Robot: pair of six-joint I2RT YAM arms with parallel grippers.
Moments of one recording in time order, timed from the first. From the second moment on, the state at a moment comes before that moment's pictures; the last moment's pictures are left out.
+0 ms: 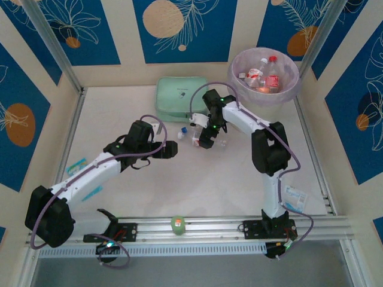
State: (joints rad) left arm -0.56 1.25 0.90 -0.44 0.13 -0.45; right arm 0.46 2.09 1.73 -0.99 -0.19 -0.78
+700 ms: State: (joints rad) left arm -0.56 1.23 0.89 -0.44 0.11 -0.45; right arm 0.48 2.11 1.69 -0.95 -0.23 -0.76
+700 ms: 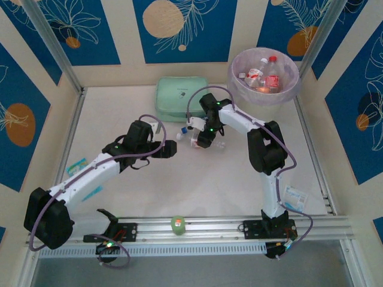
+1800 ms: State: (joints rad) left arm -0.56 1.18 0.85 -0.45 0.06 -0.45; right arm 0.52 1.52 1.59 -0.93 -0.36 -0.57
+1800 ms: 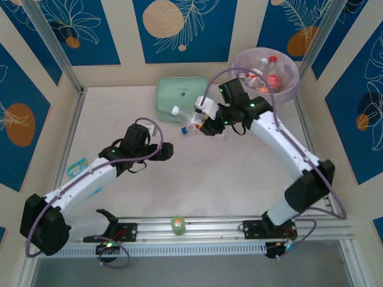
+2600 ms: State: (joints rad) left arm -0.56 1.22 0.85 -0.41 0.12 -0.48; right arm 0.20 1.69 2.17 -0.75 -0.06 -0.08
